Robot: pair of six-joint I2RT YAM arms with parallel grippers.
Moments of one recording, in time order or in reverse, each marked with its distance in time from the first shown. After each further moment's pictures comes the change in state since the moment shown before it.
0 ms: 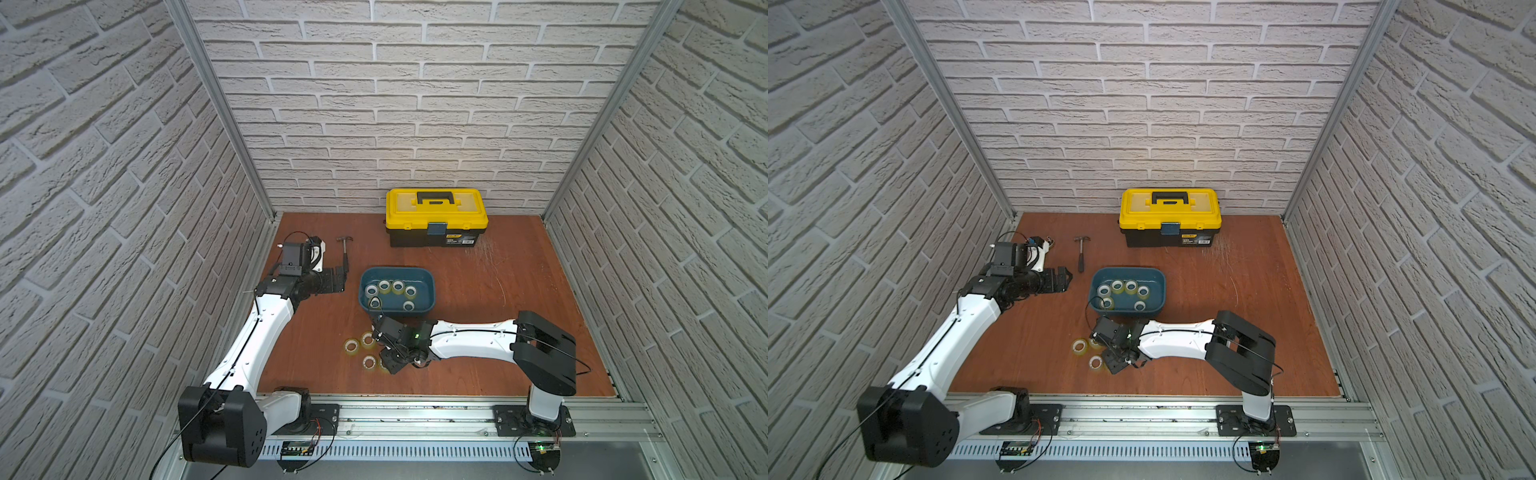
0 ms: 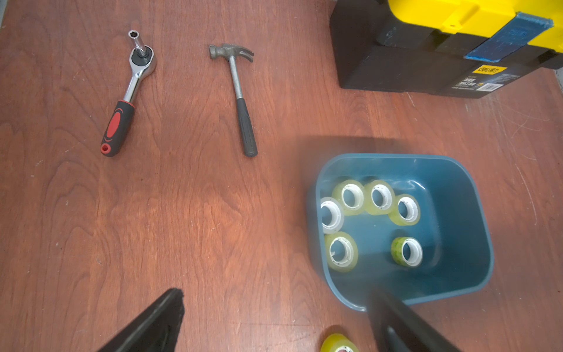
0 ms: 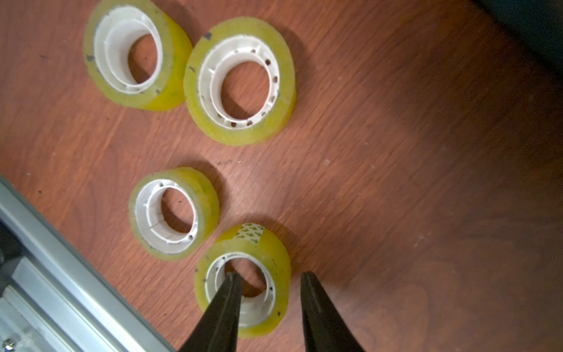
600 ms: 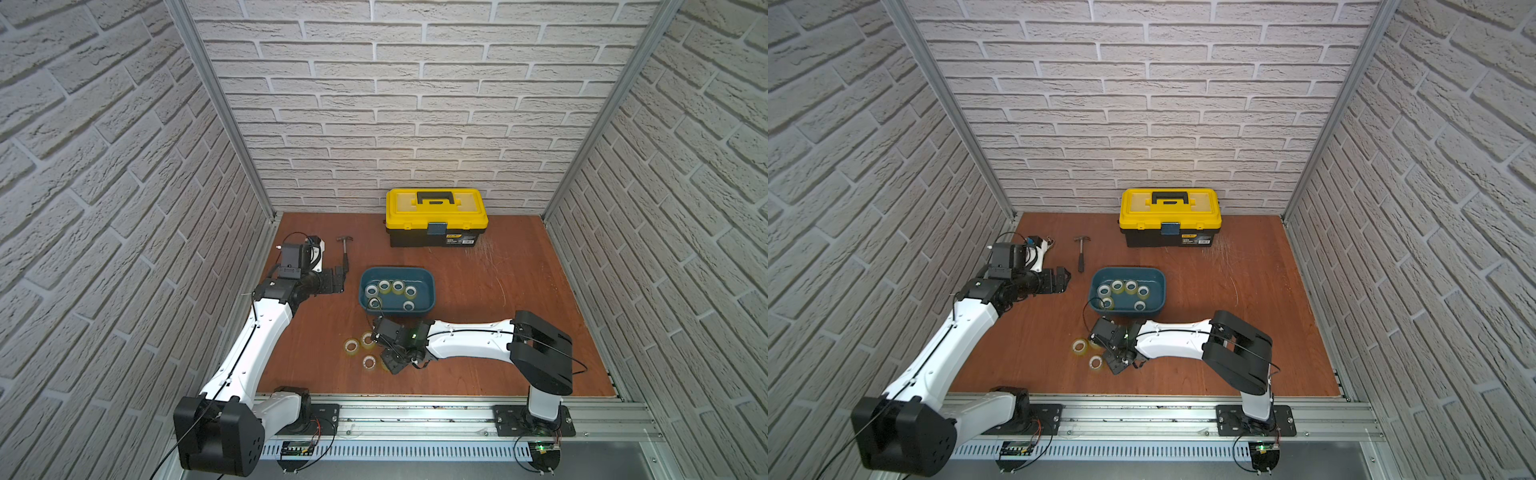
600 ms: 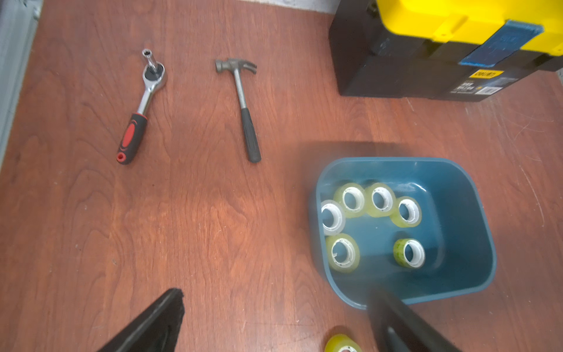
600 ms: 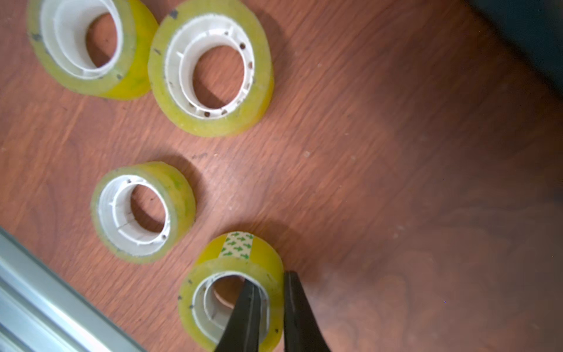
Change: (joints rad) left arm -0.016 -0.058 0.000 -0.005 -0.041 0.011; right arm 0.007 -0.001 0.042 -0.083 0.058 -0.013
